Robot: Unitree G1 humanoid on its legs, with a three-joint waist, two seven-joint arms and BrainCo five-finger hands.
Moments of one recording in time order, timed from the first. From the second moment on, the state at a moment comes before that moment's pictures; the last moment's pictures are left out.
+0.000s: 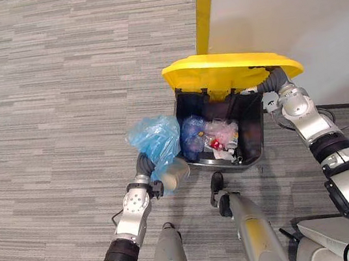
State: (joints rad) left arm -0.25 0.21 -0.24 0.34 -0.19 -0.28 0.10; right arm -0.90 -0.55 0.26 0.81 -0.04 -0.12 -0.13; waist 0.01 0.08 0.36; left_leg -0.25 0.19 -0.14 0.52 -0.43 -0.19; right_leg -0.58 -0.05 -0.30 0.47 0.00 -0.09
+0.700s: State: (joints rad) left arm -0.70 0.19 -0.43 0.47 -0.18 -0.28 0.17; right arm -1.19 -0.47 0.41 0.85 -0.05 -0.07 -0.12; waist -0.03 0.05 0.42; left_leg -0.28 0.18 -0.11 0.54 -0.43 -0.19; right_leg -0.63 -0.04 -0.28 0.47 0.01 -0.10
